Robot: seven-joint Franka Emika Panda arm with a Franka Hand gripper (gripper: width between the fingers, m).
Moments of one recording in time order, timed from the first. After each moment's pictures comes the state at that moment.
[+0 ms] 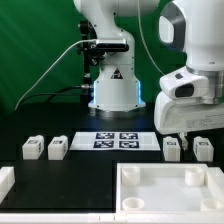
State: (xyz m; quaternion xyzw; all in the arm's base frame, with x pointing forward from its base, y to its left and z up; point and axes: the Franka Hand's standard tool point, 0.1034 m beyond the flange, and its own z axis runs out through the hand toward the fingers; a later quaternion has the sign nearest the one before) arm 0.450 0.164 0.041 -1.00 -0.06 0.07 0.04
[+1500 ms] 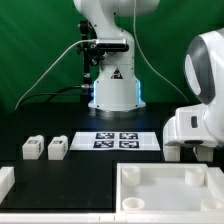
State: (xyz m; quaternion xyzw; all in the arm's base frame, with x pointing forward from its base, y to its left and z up) arm 0.382 0.185 0.008 -0.90 0.01 0.43 0.01
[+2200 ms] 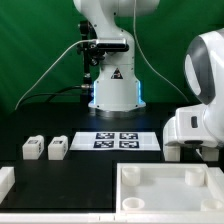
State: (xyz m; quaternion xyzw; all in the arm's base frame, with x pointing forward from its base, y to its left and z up) arm 0.382 0.185 0.008 -0.90 0.01 0.43 0.01
